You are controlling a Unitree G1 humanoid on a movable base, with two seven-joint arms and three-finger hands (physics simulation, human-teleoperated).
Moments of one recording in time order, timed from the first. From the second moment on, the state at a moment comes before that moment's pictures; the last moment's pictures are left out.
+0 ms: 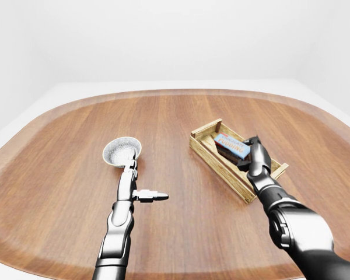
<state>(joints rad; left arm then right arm) -0.04 0.02 0.02 0.10 0.04 0.03 -0.02 -0.82 -0.30 -0.16 1.37 -0.52 -0.09 -0.43</state>
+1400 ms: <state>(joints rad) -0.04 0.02 0.02 0.09 0.04 0.04 -0.01 -0.81 -0.32 -0.16 1.36 -0.51 -0.09 -0.52</state>
